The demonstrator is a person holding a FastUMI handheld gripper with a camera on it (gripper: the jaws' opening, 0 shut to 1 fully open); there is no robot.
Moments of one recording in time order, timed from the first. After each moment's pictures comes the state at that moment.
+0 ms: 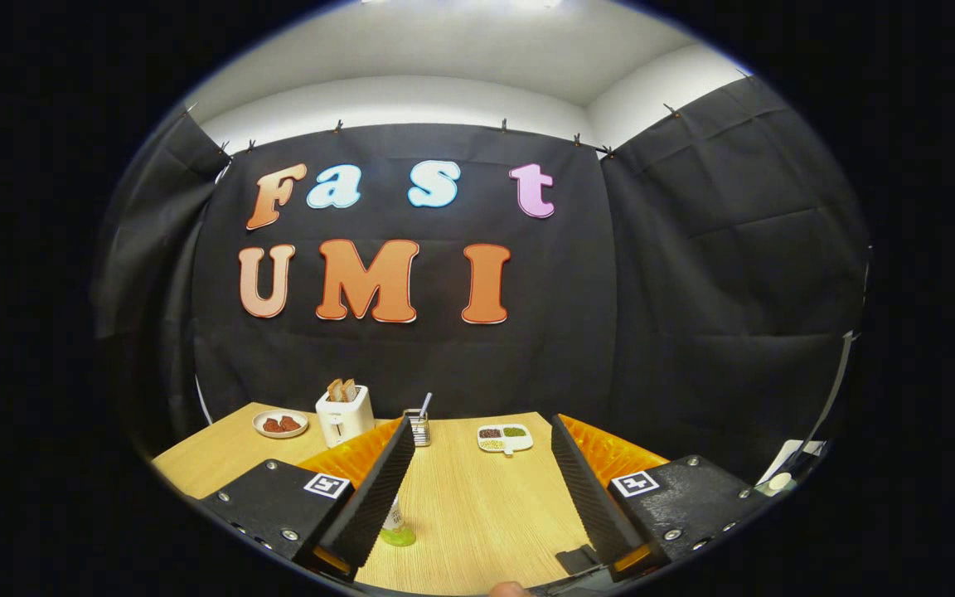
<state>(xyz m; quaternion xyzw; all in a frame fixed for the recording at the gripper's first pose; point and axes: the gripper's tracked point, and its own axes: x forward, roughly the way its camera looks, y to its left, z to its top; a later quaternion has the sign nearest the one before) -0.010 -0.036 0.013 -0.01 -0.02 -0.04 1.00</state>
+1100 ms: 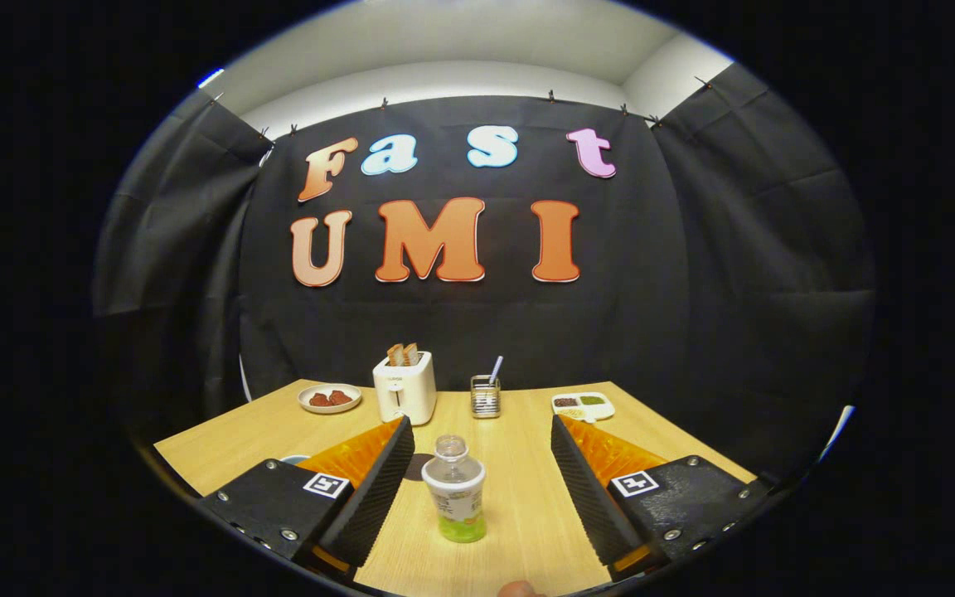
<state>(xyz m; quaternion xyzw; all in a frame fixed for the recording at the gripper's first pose) 0.043 0.073 -0.110 0.00 0.01 0.07 1.00</state>
